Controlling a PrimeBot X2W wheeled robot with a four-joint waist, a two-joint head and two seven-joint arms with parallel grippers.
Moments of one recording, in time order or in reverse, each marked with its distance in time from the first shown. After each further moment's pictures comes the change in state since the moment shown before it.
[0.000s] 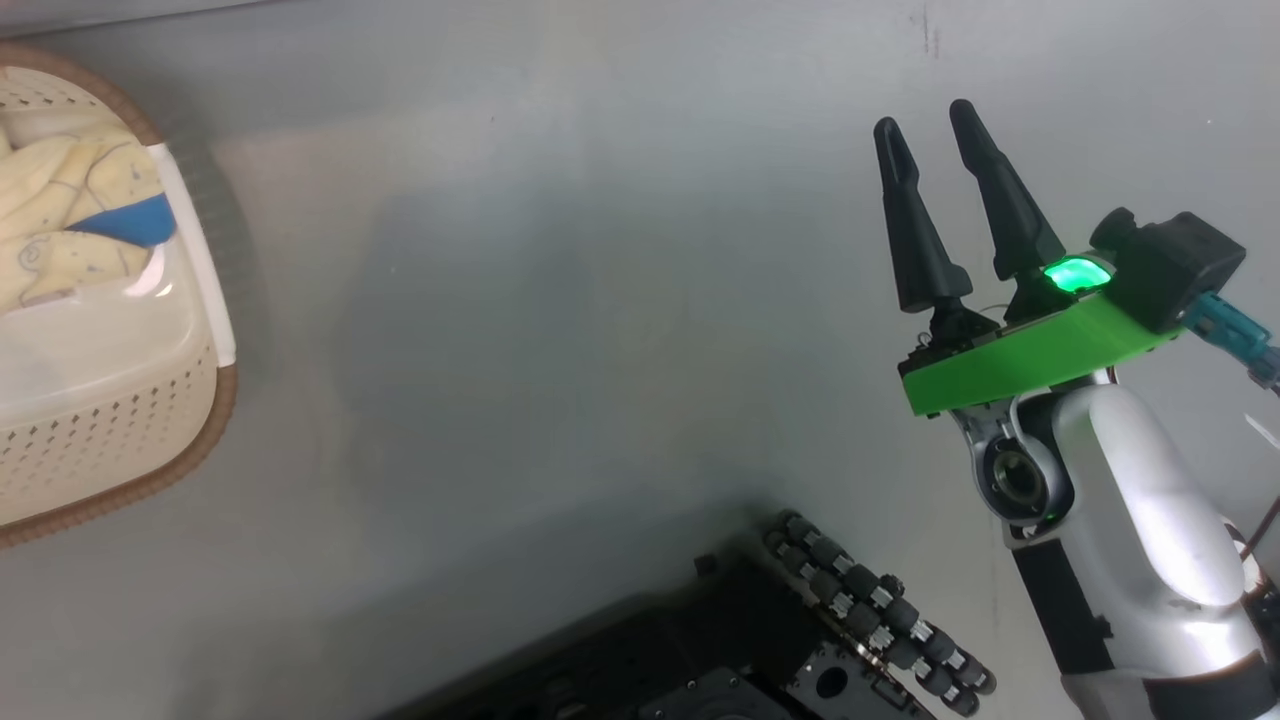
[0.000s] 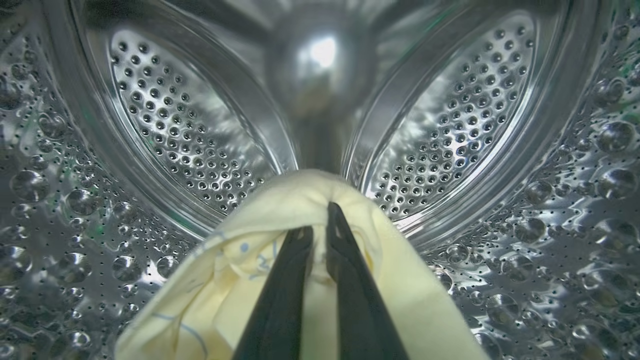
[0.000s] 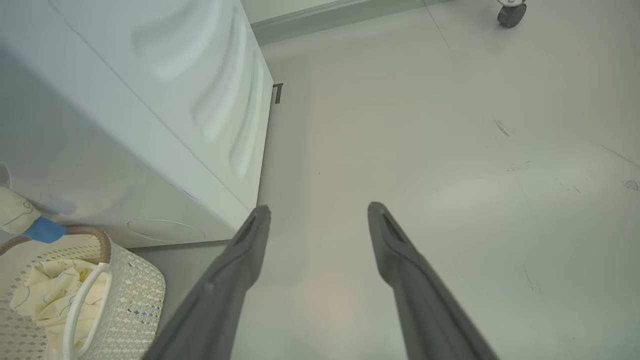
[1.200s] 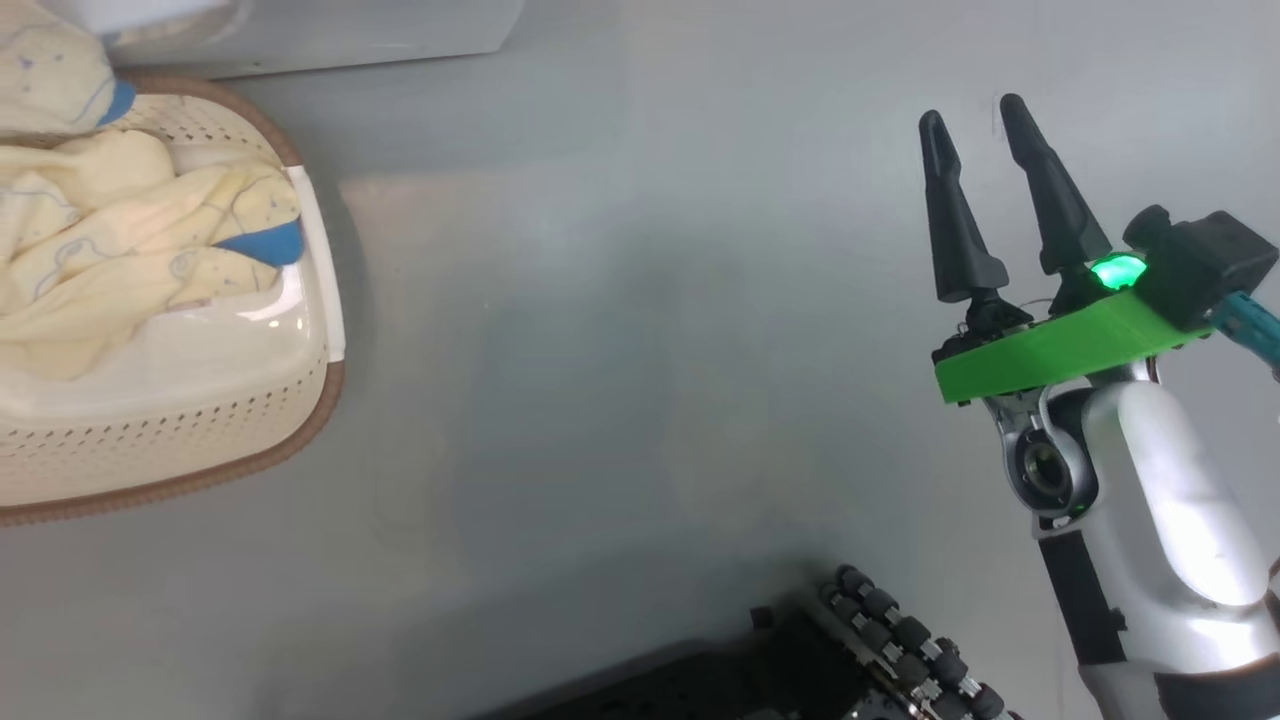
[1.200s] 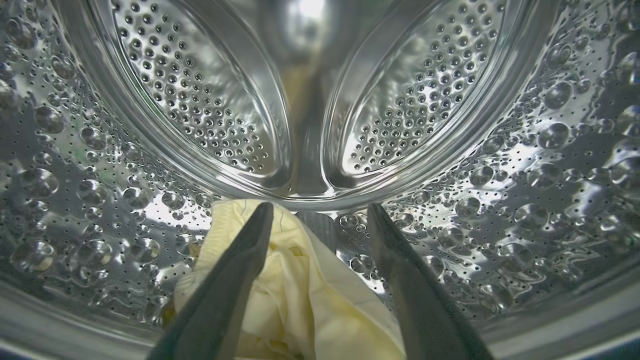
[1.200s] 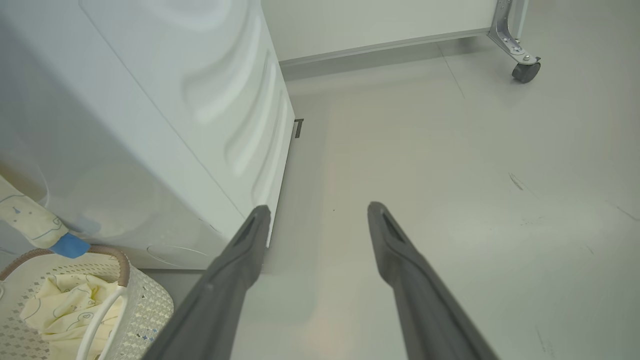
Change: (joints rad) left arm 0.247 -0.088 -0.076 -0.030 -0.155 0.000 -0.032; right arm 0.003 0.000 -0.073 0.019 -0.102 0.000 0.000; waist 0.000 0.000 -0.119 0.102
